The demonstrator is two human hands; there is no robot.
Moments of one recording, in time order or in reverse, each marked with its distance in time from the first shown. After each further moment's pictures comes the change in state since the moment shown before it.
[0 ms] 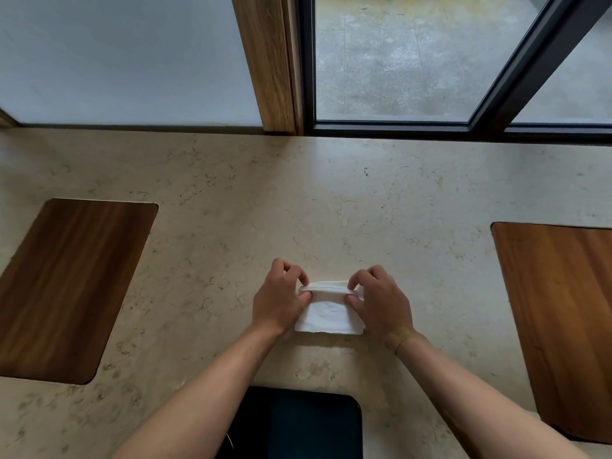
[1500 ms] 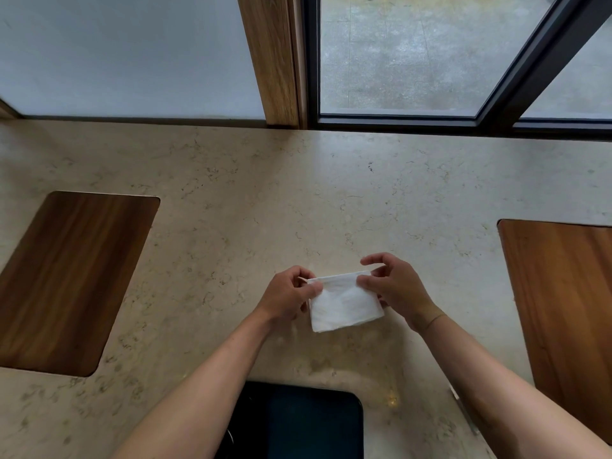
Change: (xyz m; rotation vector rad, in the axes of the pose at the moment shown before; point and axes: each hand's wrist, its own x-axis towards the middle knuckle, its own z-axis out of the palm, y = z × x) left_hand -0.003 0.009 -0.015 -0.789 -0.319 -0.342; right_hand 0.016 0.004 -0.038 0.688 -0.195 0.329
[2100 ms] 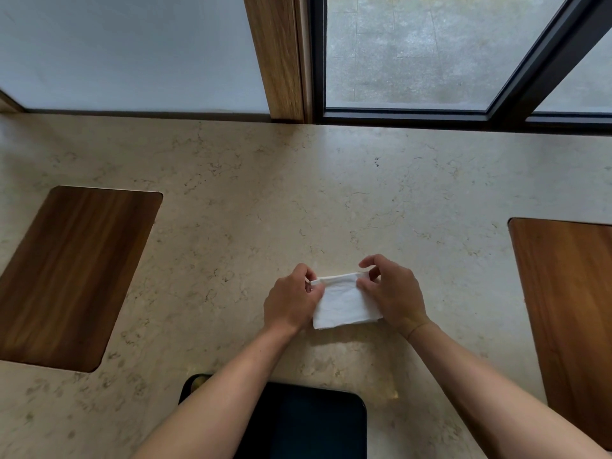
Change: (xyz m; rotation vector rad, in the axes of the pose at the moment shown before) left_hand 0.004 -0.012 0.020 0.627 0.324 0.171; right_hand 0.010 0.020 0.022 -0.510 0.164 -0.245
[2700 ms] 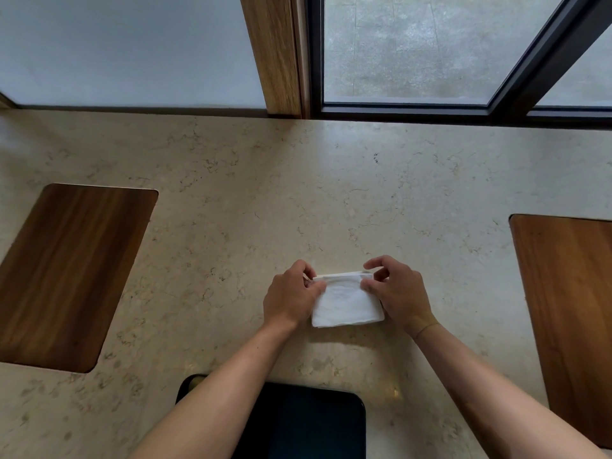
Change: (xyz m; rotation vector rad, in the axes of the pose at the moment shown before) left_hand 0.004 0.003 0.001 -0.073 -0.030 -0.048; right_hand -0.003 0.003 -0.009 0.078 -0.030 0.060
